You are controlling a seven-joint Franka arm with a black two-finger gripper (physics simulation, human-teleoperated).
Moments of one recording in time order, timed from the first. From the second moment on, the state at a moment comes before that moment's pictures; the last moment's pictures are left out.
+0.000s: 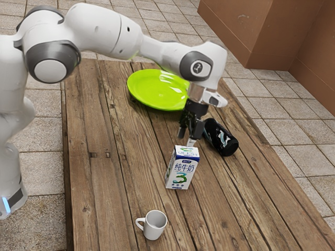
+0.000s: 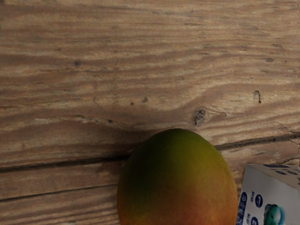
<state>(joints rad) -0.70 0.26 0.78 -1.71 -0.50 1.65 0.27</state>
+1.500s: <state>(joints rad) -0.73 0.35 0.76 -1.74 -0.49 1.71 0.33</state>
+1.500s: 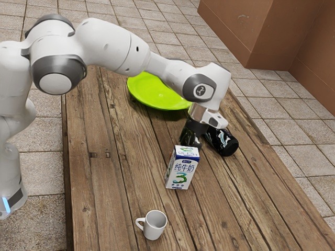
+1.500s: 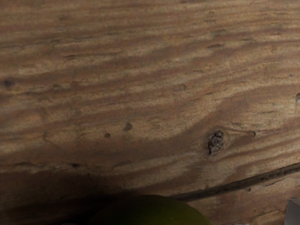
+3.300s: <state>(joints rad) -0.23 0.39 0.92 -1.45 -0.42 1.50 0.18</state>
